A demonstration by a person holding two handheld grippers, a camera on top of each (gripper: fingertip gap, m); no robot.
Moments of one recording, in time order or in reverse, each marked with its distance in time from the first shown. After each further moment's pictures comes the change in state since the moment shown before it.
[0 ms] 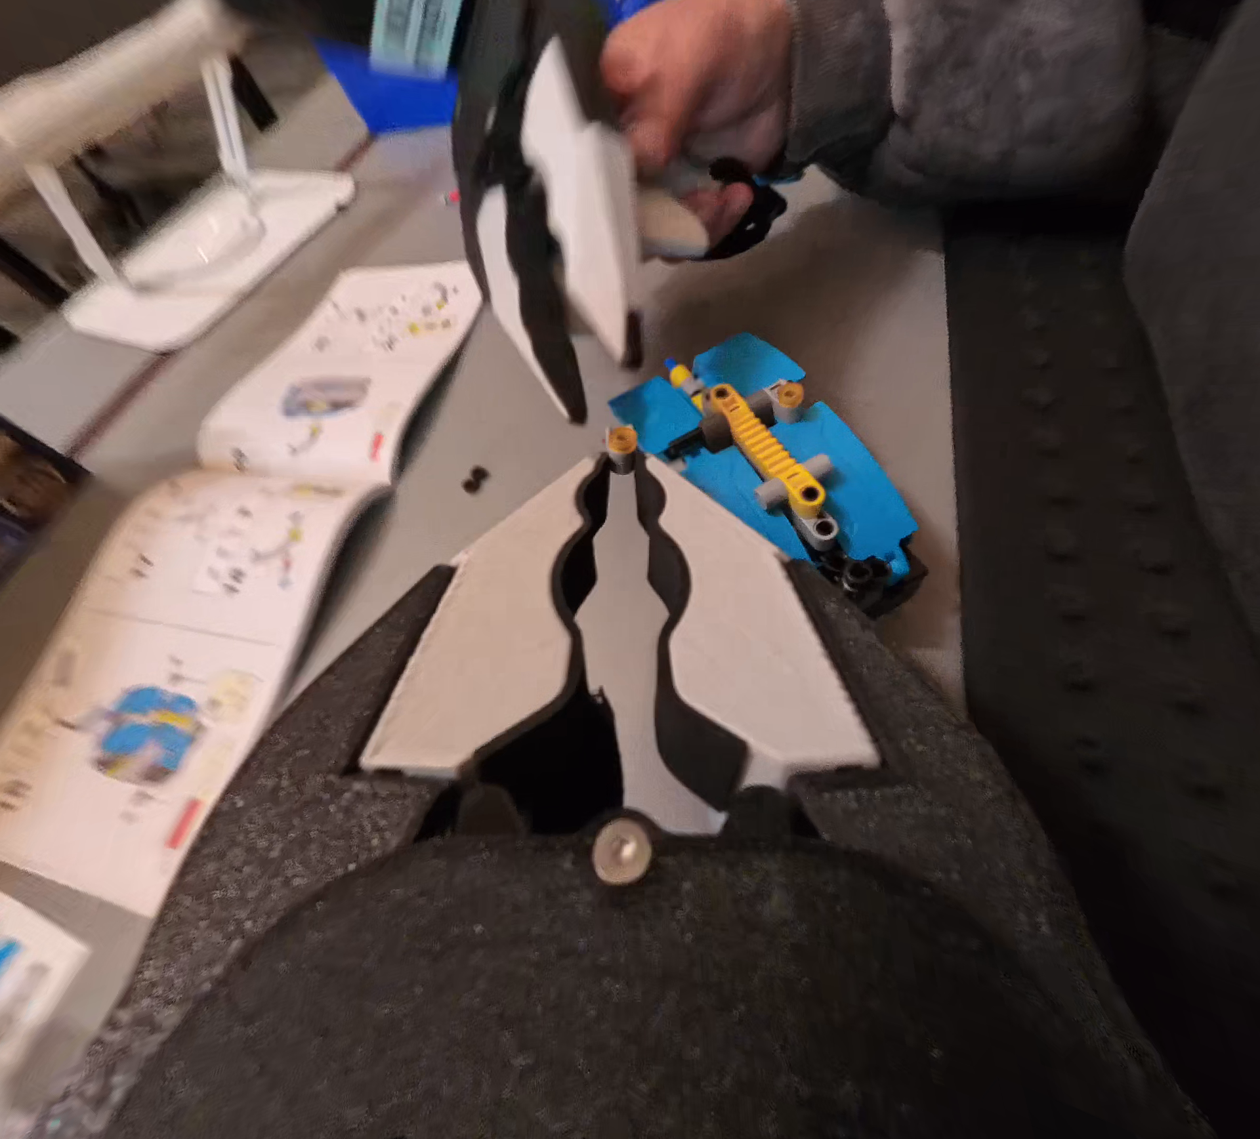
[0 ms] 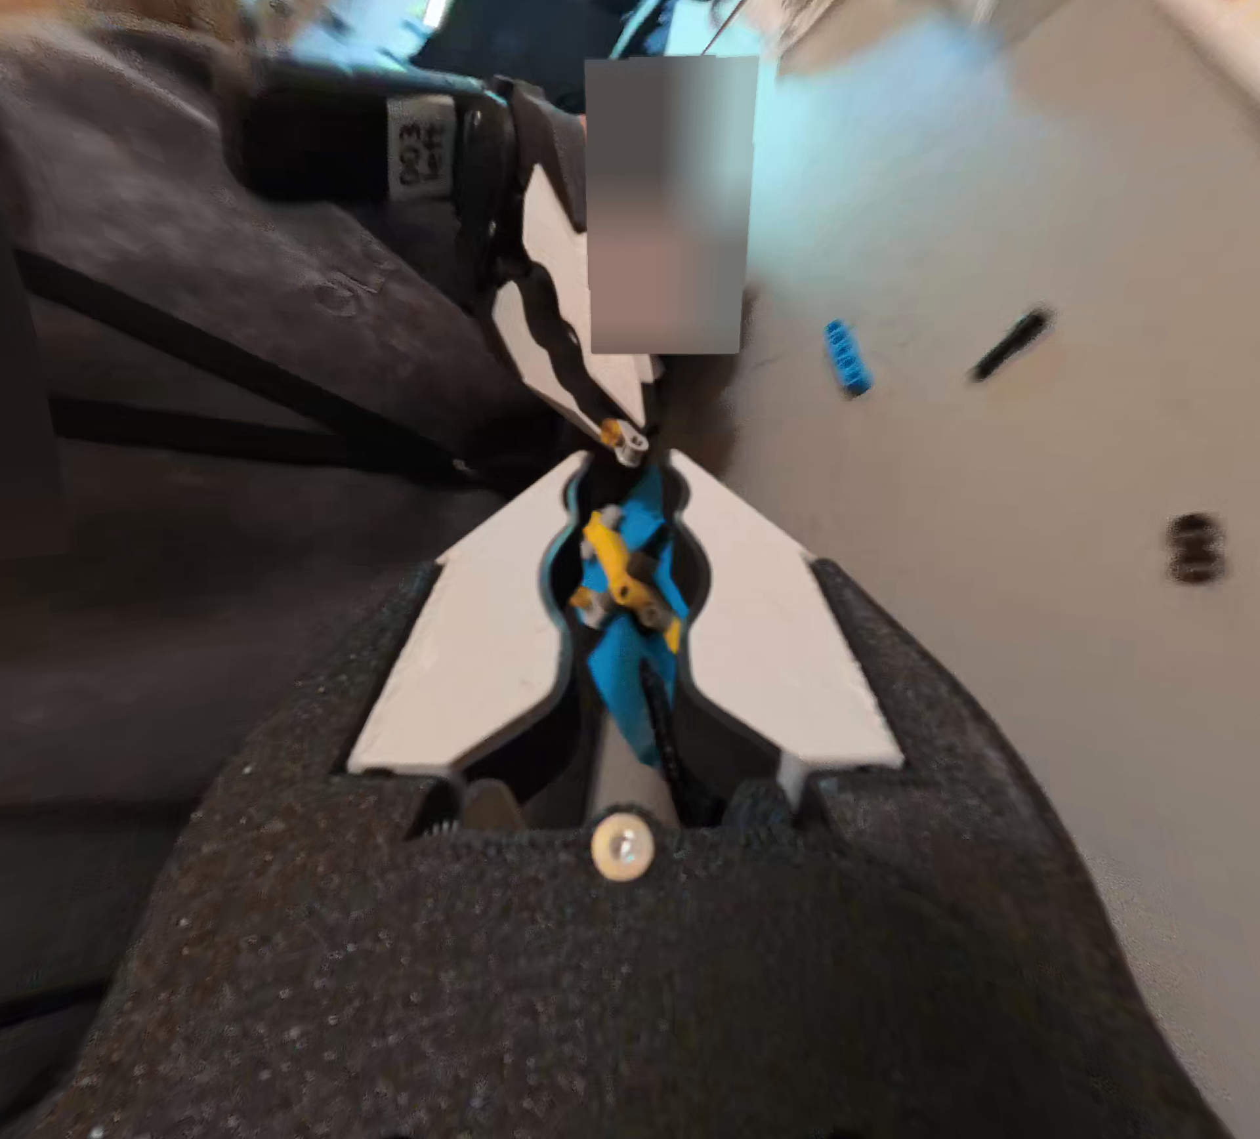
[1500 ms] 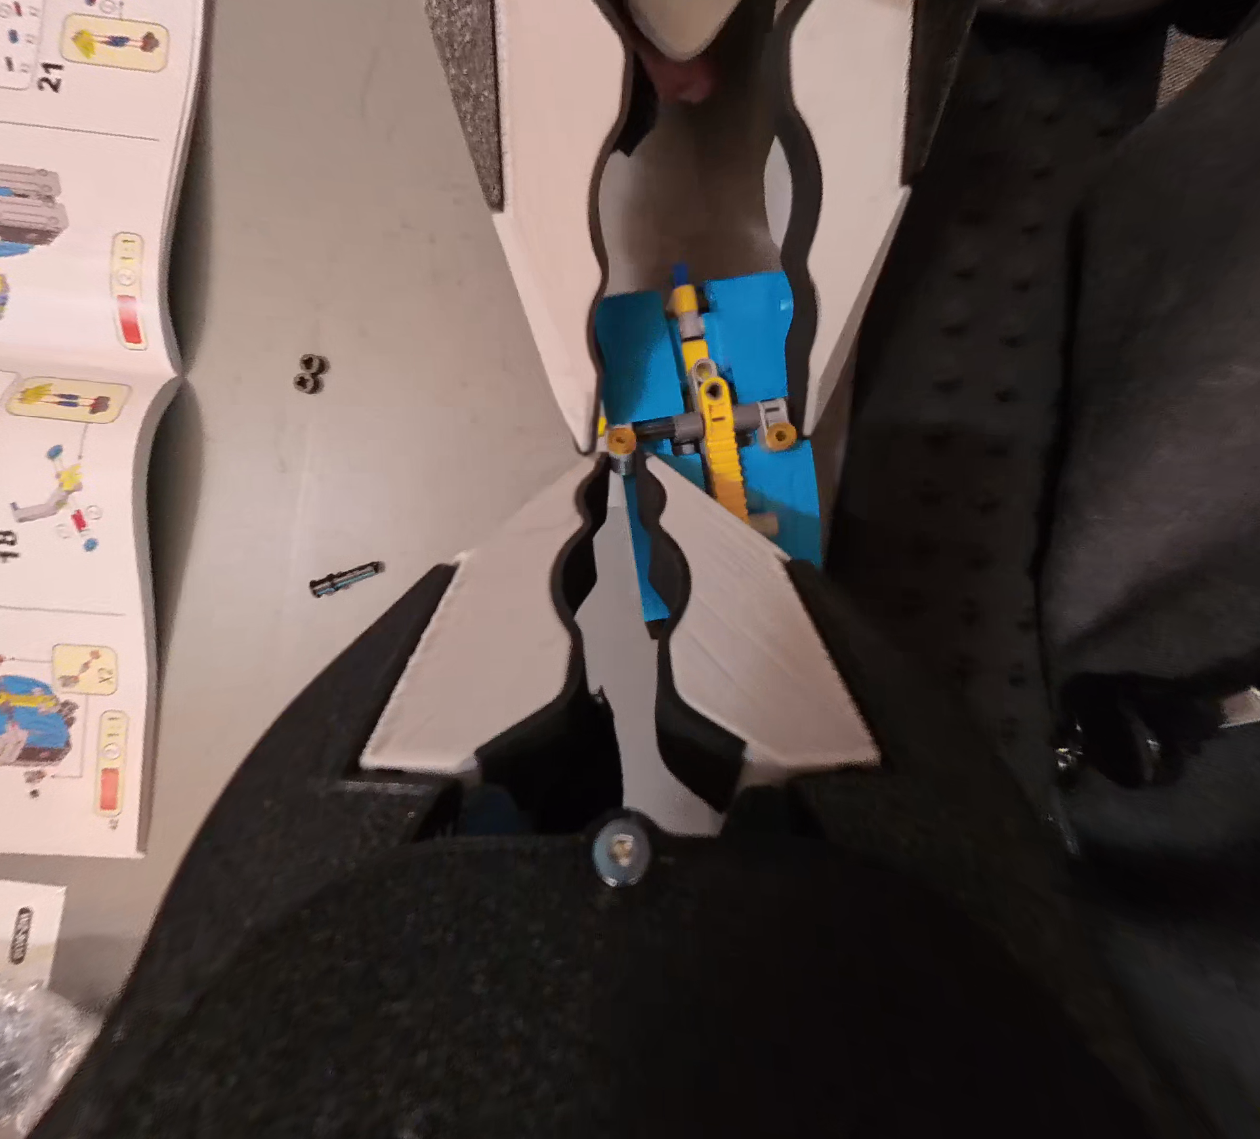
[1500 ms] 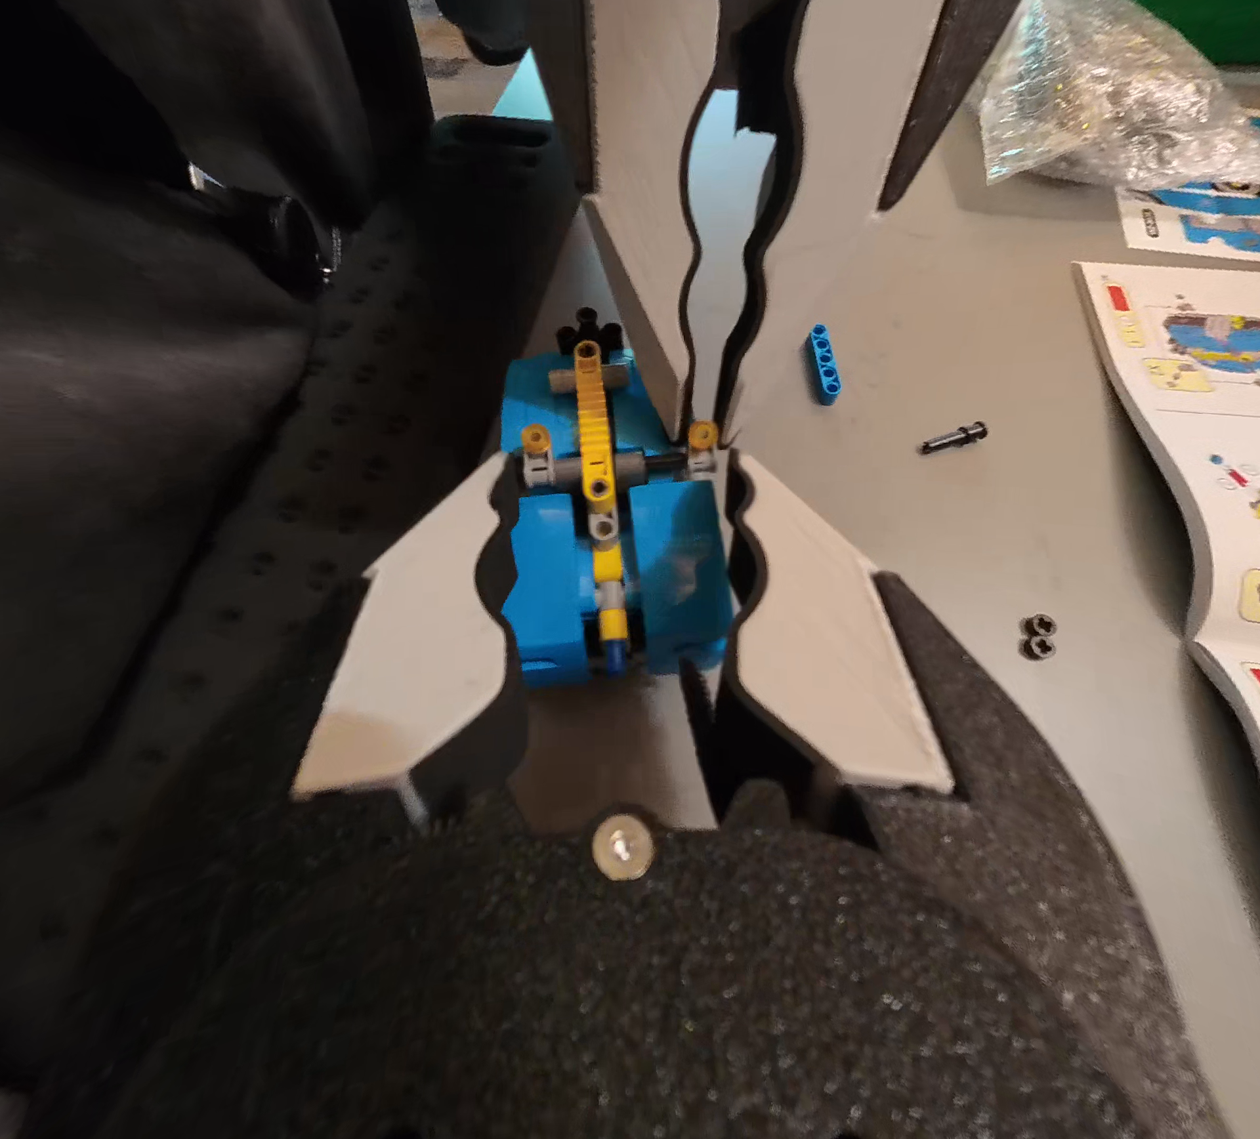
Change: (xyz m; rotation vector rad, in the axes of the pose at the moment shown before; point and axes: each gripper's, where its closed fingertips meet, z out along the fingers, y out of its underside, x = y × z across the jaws) left arm 0.027 0.014 0.014 -0.573 0.279 -0.157; right arm -0.001 0.052 0.018 -0.165 0.345 -0.755
